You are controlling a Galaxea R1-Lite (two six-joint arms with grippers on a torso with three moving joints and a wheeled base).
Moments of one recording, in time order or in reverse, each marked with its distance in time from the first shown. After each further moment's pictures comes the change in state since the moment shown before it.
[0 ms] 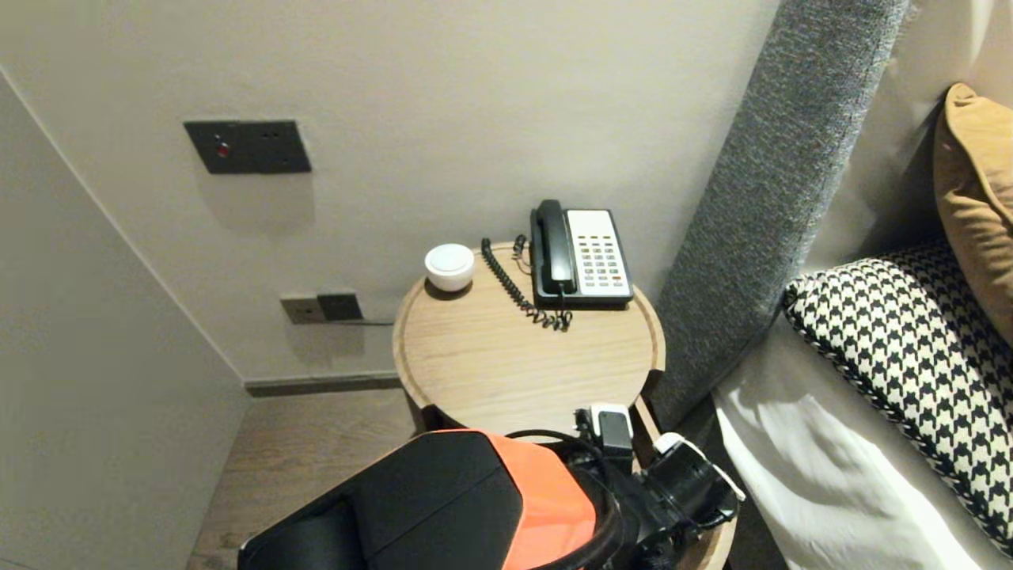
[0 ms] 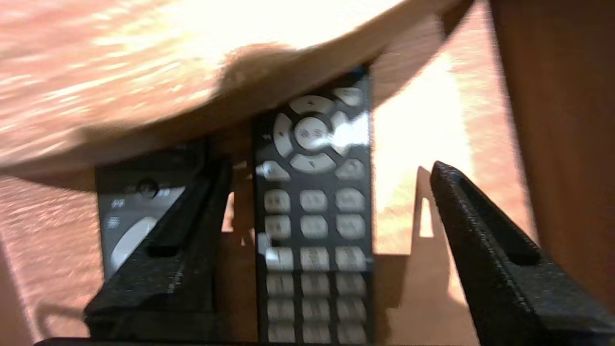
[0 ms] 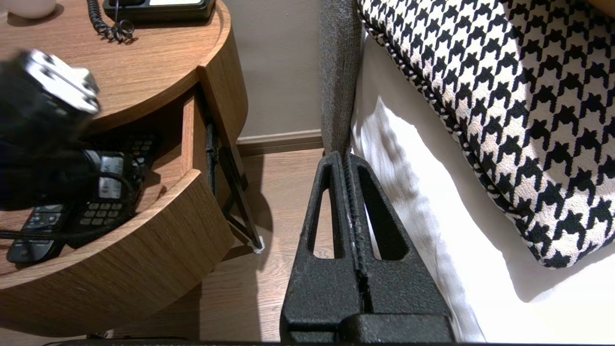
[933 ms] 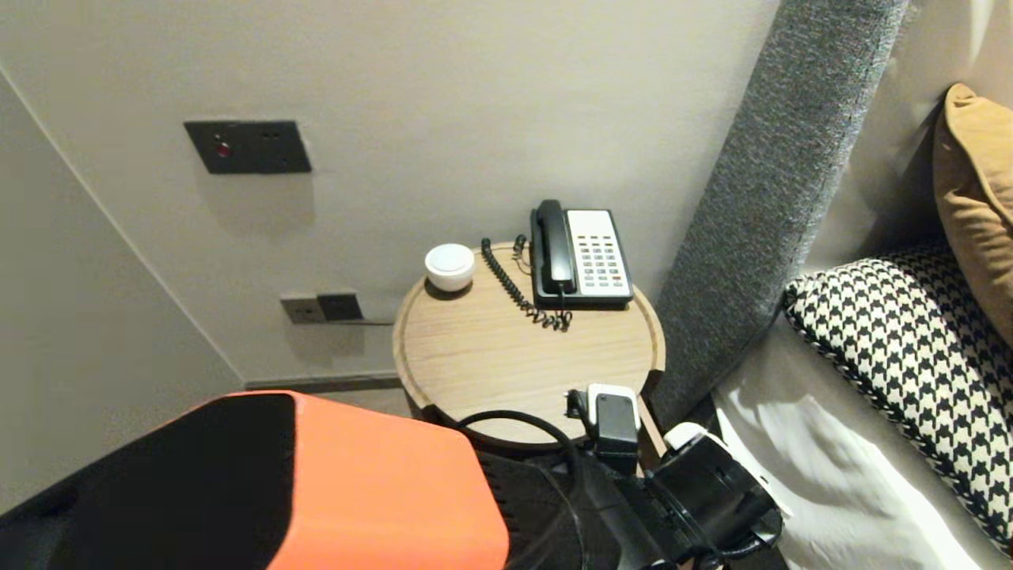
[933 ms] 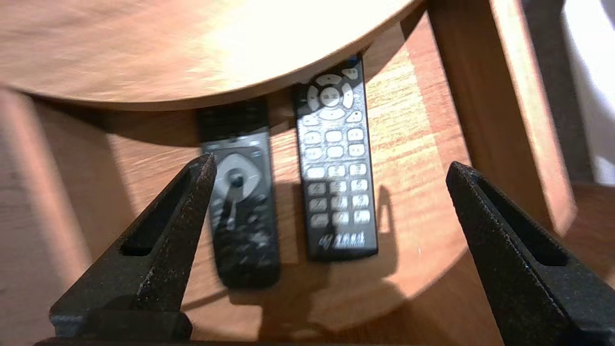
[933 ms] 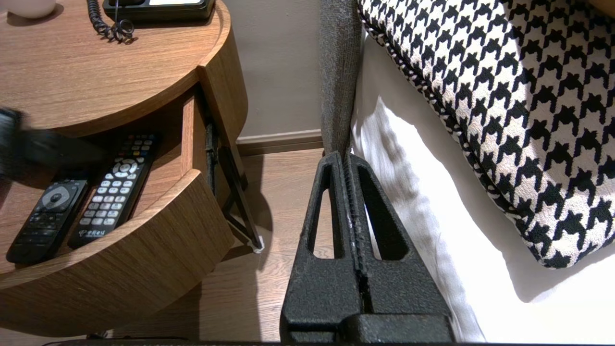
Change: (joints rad) left arm -0.068 -0.310 0.249 0.024 0.004 0.002; right arm 0.000 0.000 0.000 0.000 0.000 0.000
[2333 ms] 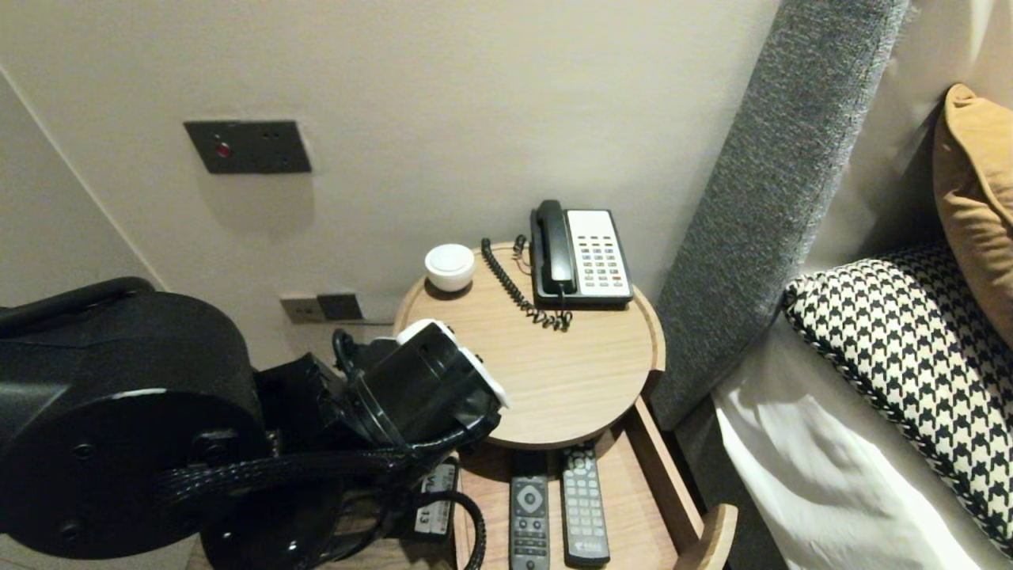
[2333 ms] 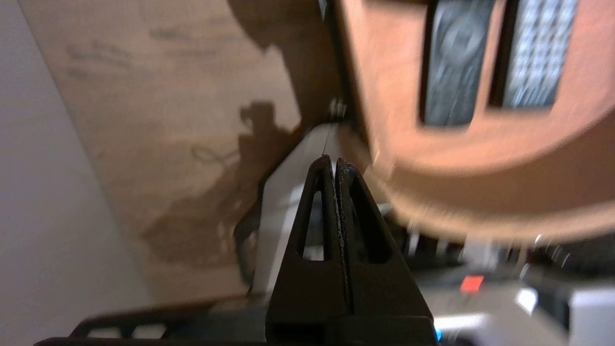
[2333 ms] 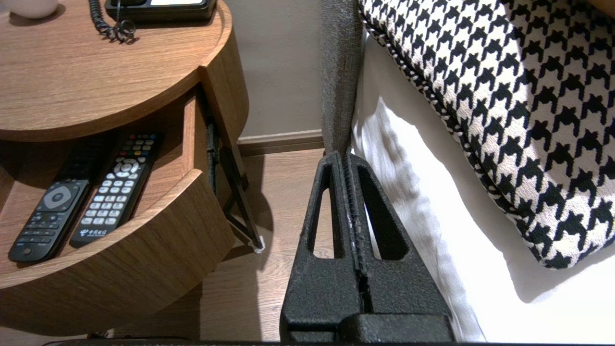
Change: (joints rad) left arm 0.203 -0.546 0.338 0.395 -0.287 0.005; right arm 0.000 0.000 0.000 0.000 0.000 0.000
